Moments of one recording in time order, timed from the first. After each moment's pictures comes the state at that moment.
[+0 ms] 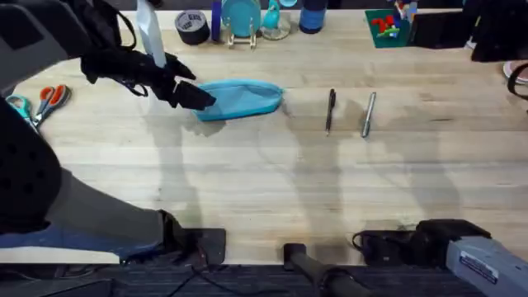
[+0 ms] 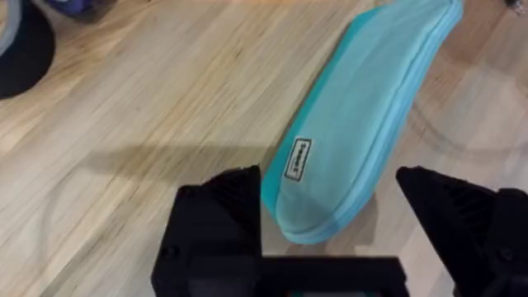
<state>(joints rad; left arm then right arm) 0.28 1.69 1.15 -0.84 0.74 1.02 0.01 1.02 1.17 -0.83 -0.11 0.01</state>
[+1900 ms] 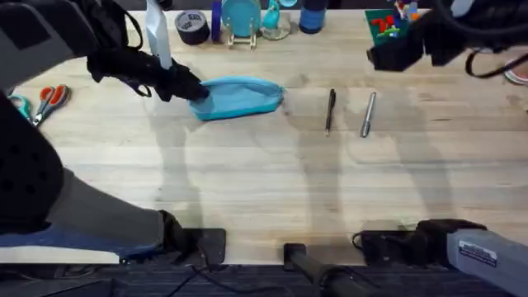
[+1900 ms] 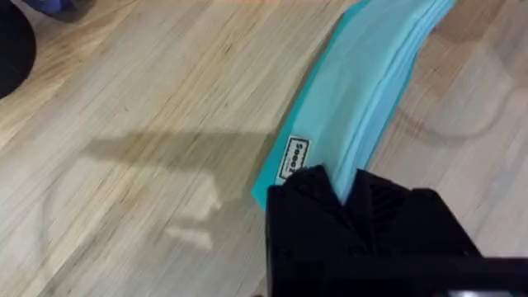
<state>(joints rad) 0.25 1.69 1.15 -0.85 0.70 1.03 0.01 1.24 1.18 -0.72 -0.35 -0.47</state>
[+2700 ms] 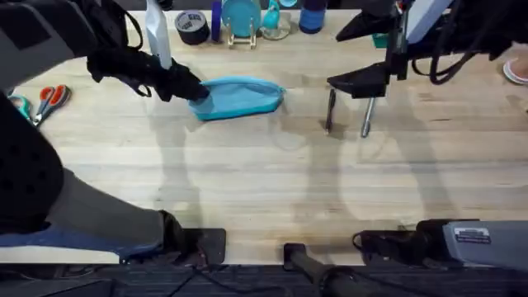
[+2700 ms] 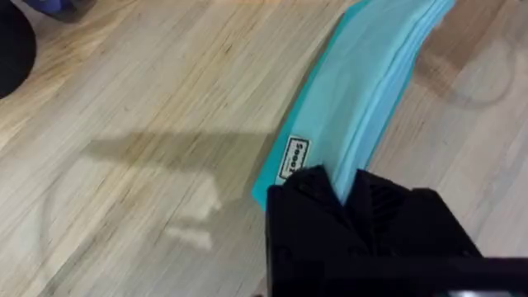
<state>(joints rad) 0.25 1.69 1.15 -0.85 0.70 1.03 0.01 1.52 1.18 -0.69 -0.96 -1.04</state>
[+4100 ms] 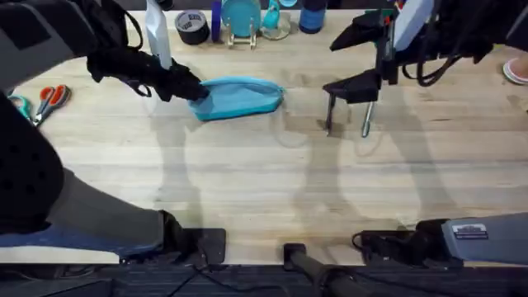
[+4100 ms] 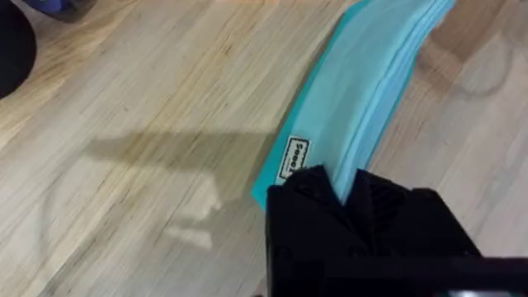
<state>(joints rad) 0.25 1.69 1.15 -0.85 0.70 1.03 0.03 1.59 1.18 -0.70 -0.94 -1.07</state>
